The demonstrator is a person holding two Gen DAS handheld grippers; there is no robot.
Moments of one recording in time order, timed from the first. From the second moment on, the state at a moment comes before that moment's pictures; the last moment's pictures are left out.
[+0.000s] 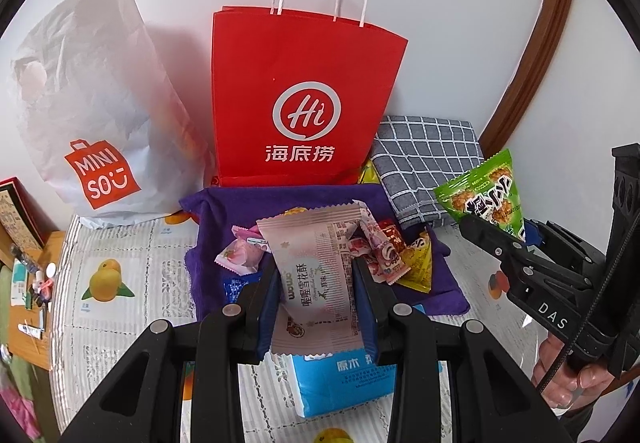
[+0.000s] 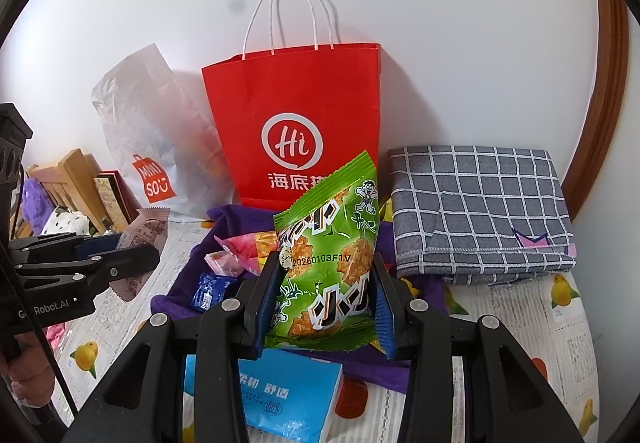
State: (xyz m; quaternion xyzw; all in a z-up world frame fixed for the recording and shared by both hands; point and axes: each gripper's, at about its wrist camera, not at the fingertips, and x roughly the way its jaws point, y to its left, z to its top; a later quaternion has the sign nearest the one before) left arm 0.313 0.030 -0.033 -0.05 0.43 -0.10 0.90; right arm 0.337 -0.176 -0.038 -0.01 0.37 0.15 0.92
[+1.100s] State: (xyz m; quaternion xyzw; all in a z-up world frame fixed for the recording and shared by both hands) left arm 0.361 0.049 -0.066 -0.08 0.46 -0.09 0.88; right arm 0.395 -0.174 -0.074 -0.03 0.40 0.16 0.90
